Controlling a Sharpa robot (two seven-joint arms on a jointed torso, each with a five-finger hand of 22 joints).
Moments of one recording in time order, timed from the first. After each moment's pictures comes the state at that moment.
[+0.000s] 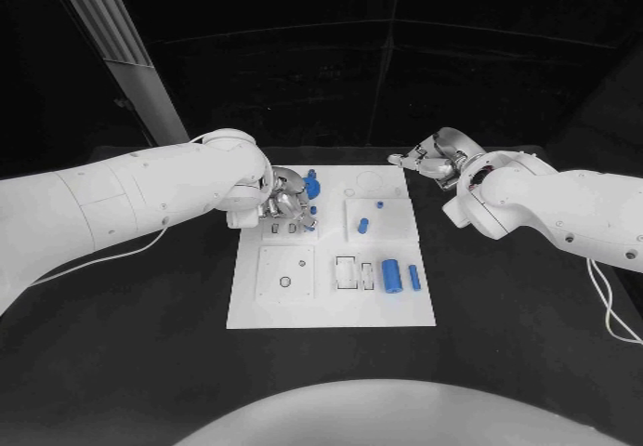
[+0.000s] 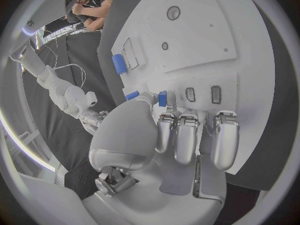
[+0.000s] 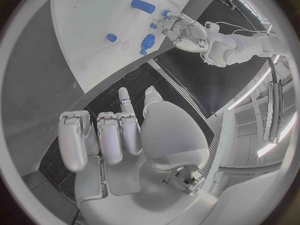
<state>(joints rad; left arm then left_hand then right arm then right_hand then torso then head) 1.40 -0.44 -0.23 1.13 -0.88 0.35 -0.35 1.35 -0.01 0.10 0.27 0.81 0.72 0.07 0.70 0.83 1.47 0.01 1.57 1.31 1.47 -0.03 1.58 1.31 0.01 1.47 0.10 1.56 1.31 1.26 -0.88 -0.08 1.52 -0.92 -0.53 -0.29 1.24 0.06 -0.10 0.29 0.17 1.00 0.15 0.16 0.11 1.46 0.08 1.57 1.31 1.47 0.02 1.57 1.31 0.01 1.47 0.13 1.57 1.31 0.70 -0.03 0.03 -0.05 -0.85</state>
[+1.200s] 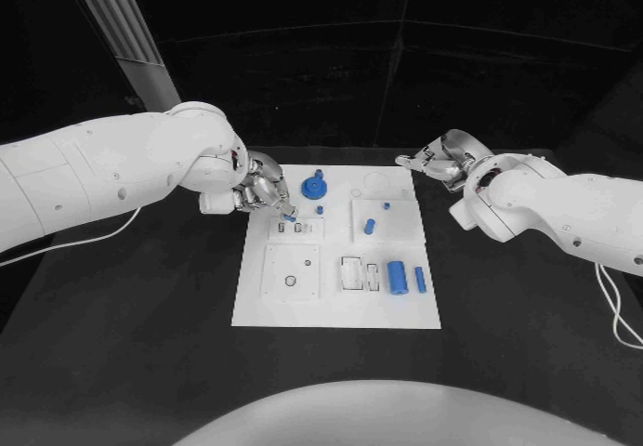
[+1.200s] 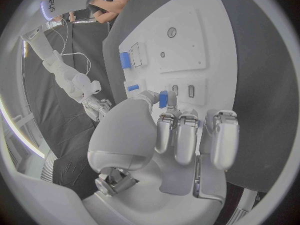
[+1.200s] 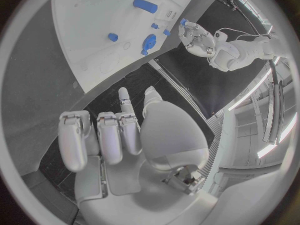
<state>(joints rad) 1.48 -0.57 -0.23 1.21 -0.73 0.43 -0.47 1.36 -0.04 0.18 0.26 0.78 0.73 0.07 0.67 0.85 1.47 0.01 1.57 1.31 1.47 -0.02 1.58 1.31 0.01 1.46 0.09 1.55 1.31 1.26 -0.87 -0.08 1.51 -0.93 -0.53 -0.29 1.24 0.07 -0.10 0.29 0.17 1.00 0.15 0.16 0.11 1.46 0.08 1.57 1.31 1.47 0.02 1.57 1.31 0.01 1.47 0.13 1.57 1.31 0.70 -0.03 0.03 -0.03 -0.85</state>
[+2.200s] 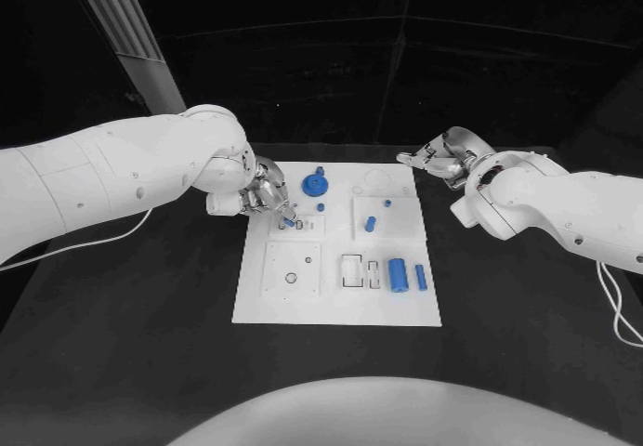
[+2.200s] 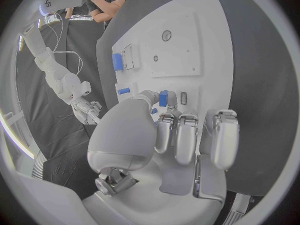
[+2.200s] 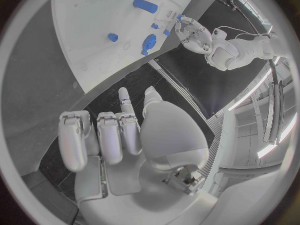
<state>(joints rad) 1.45 -0.52 -0.23 1.17 -0.71 0.44 -0.56 1.36 -0.05 0.20 0.26 0.77 0.73 0.07 0.70 0.86 1.47 0.01 1.57 1.31 1.47 -0.02 1.58 1.31 0.01 1.46 0.09 1.54 1.31 1.26 -0.87 -0.08 1.51 -0.93 -0.53 -0.29 1.24 0.07 -0.10 0.29 0.17 1.00 0.15 0.16 0.11 1.46 0.08 1.57 1.31 1.47 0.02 1.57 1.31 0.01 1.47 0.13 1.57 1.31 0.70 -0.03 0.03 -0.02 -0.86</state>
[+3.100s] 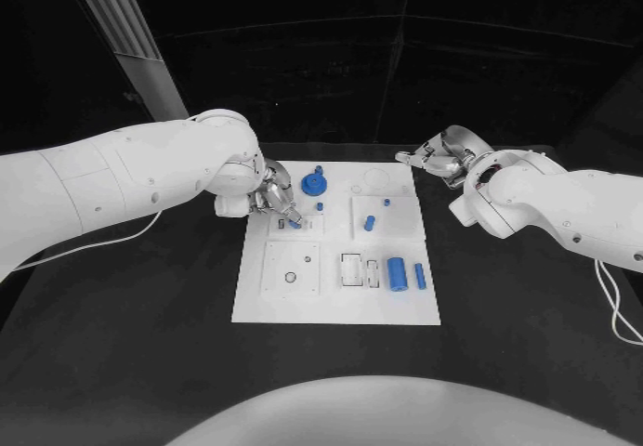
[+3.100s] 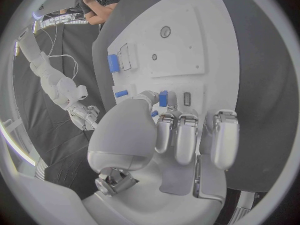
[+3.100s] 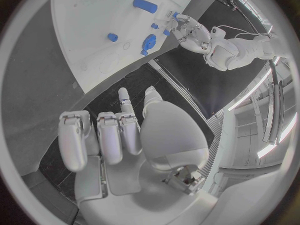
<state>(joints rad) 1.44 -0.48 -0.23 1.15 -0.76 0.43 -0.56 1.37 -0.04 0.21 0.27 0.74 0.72 0.07 0.71 0.86 1.47 0.01 1.57 1.31 1.47 -0.02 1.58 1.31 0.01 1.46 0.09 1.54 1.31 1.25 -0.87 -0.08 1.51 -0.93 -0.53 -0.29 1.24 0.07 -0.11 0.29 0.17 0.99 0.15 0.16 0.11 1.46 0.08 1.57 1.31 1.47 0.02 1.57 1.31 0.01 1.47 0.13 1.57 1.31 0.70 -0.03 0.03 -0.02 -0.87</state>
